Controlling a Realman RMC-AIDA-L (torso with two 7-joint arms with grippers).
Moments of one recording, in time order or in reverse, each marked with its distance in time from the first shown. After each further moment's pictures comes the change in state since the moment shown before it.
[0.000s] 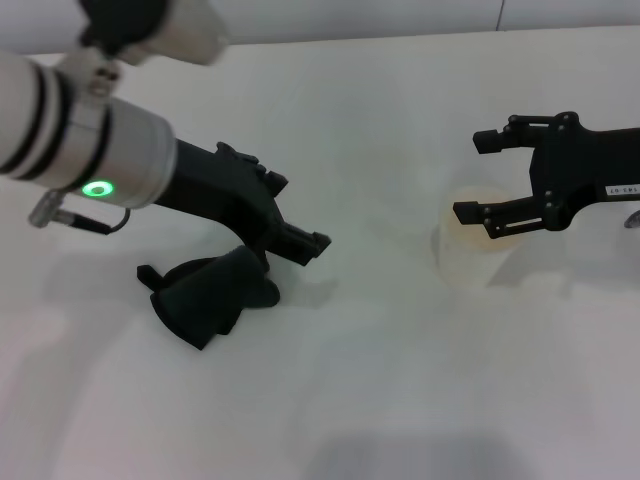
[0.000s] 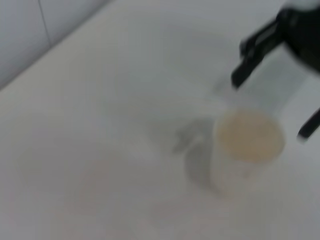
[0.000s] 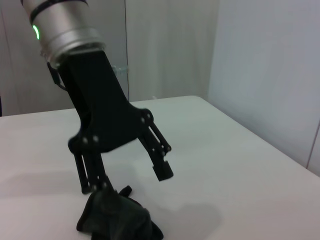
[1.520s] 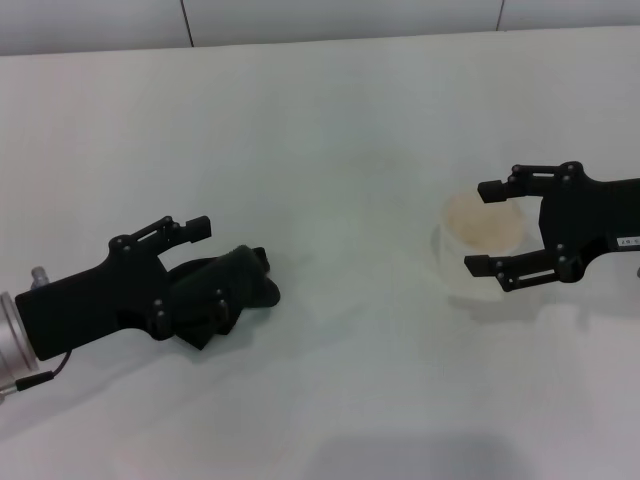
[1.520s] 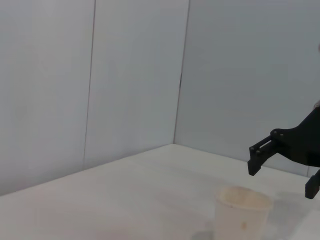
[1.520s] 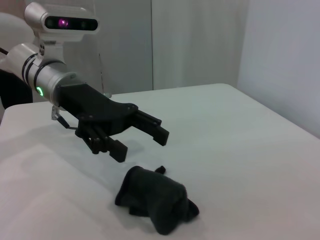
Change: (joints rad) left arm 0.253 0.006 -0.445 -0.916 -0.758 0.022 1.279; right arm -0.046 0.002 -0.006 0.038 -0.001 -0.060 -0.086
